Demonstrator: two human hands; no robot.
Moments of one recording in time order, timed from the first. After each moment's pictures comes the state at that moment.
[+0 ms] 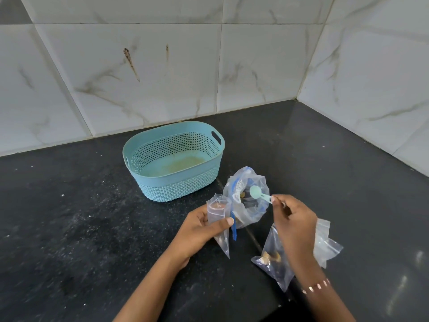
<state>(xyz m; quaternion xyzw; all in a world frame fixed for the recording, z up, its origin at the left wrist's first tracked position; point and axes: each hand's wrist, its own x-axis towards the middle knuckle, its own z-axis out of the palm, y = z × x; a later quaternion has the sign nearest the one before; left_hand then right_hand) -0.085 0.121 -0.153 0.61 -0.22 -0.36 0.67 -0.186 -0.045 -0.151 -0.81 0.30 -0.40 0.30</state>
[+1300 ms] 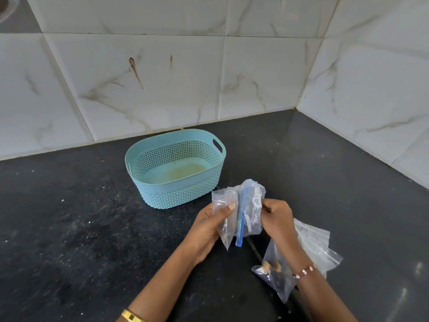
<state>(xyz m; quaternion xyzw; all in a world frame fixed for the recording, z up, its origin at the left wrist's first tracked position) -0.079 0.092 -0.155 0.47 -0.16 -0.41 0.76 -0.147 -0.052 -0.147 -0.84 0.35 -0.17 0.38</state>
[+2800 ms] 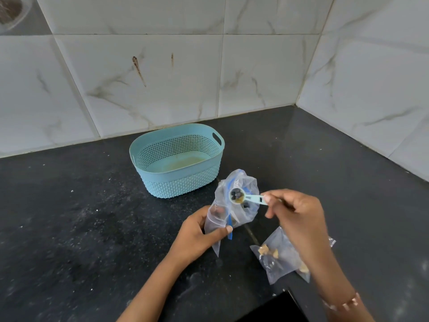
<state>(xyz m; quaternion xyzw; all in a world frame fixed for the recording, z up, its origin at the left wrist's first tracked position) -0.097 0.134 -0.171 0.69 -0.29 -0.25 0.62 -0.215 -0.019 -0.085 -0.79 0.25 -0.28 0.48</state>
